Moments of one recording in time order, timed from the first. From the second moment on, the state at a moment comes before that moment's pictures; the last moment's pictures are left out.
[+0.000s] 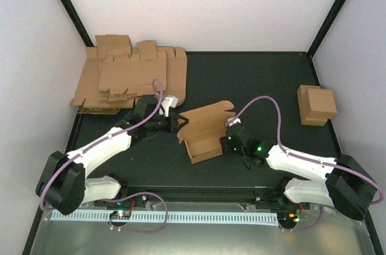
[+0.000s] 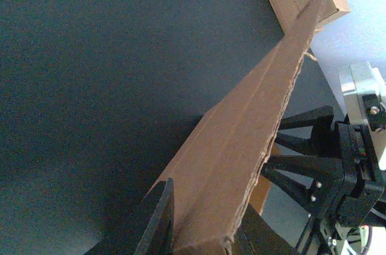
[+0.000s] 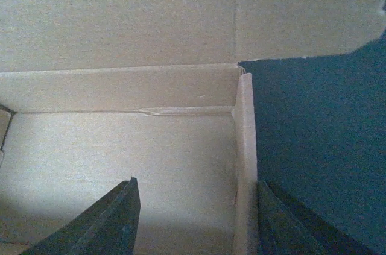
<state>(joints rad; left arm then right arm) -0.49 1.22 0.65 -0.05 0.52 -0.46 0.87 1.16 0.50 -0.20 0.22 0.49</state>
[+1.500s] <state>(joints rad) -0.42 1.22 0.73 -0.21 0.69 -0.37 0.75 1.20 0.74 -0.51 0.15 0.44</state>
